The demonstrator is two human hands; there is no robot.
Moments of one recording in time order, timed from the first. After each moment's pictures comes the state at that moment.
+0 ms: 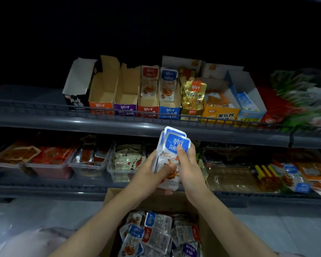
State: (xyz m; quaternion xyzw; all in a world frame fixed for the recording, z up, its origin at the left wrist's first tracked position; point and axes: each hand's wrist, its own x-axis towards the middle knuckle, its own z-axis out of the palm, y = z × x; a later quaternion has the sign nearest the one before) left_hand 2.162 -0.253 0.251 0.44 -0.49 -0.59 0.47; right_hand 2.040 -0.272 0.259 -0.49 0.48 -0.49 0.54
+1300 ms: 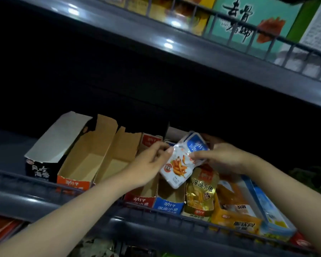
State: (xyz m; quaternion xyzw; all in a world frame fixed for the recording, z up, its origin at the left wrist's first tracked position) left_hand 2.204 -0.485 0.357 0.44 -0.68 -0.35 0.47; right_hand 2.008 -0.528 0.441 -0.72 0.57 -0.20 0.33
